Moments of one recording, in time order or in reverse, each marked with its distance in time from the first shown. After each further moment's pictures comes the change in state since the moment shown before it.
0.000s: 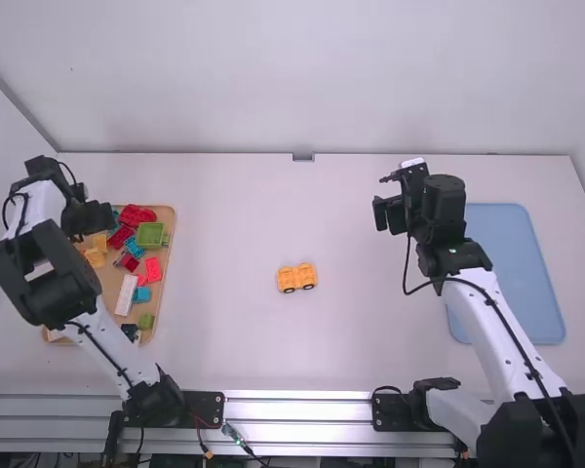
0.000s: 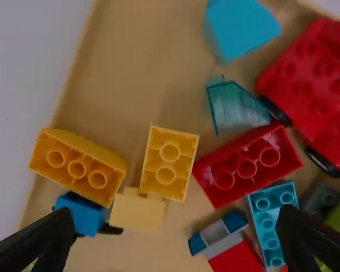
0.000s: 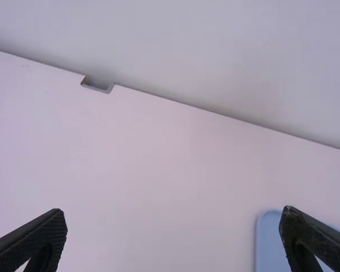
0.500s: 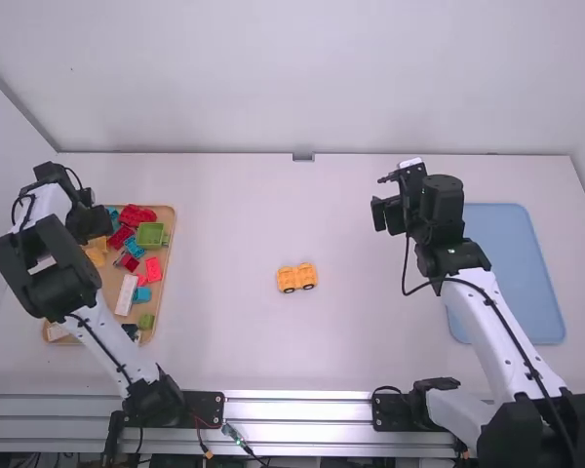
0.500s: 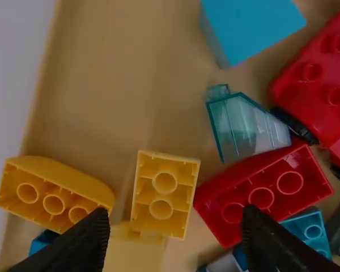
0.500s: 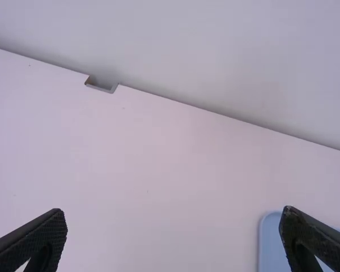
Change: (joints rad) left arm 0.000 0.070 0.000 0.048 0.000 0.040; right arm 0.006 0.000 0.000 -0.001 -0.001 -0.002
